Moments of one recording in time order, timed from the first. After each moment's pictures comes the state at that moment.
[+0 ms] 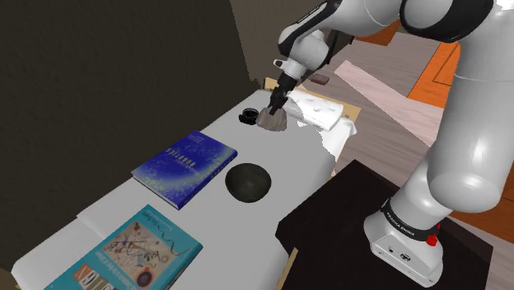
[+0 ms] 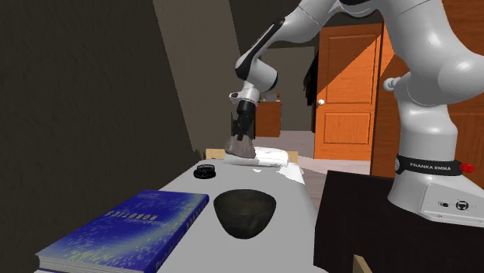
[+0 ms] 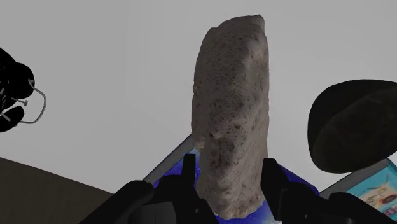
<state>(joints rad) 0.17 0.33 -0.37 -2.01 0.72 2.19 -1.60</state>
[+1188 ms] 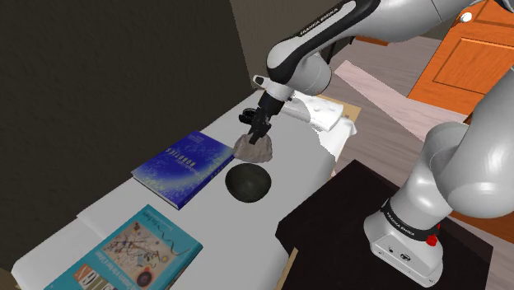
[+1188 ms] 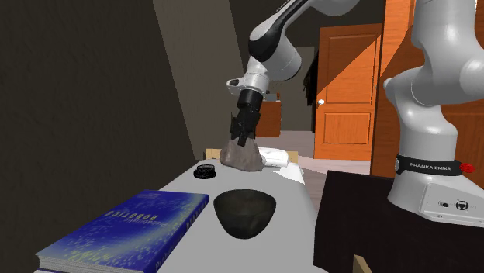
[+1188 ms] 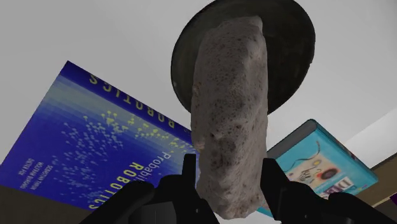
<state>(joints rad) 0.45 -0.02 -0.19 -2.45 0.72 2.52 -1.27</state>
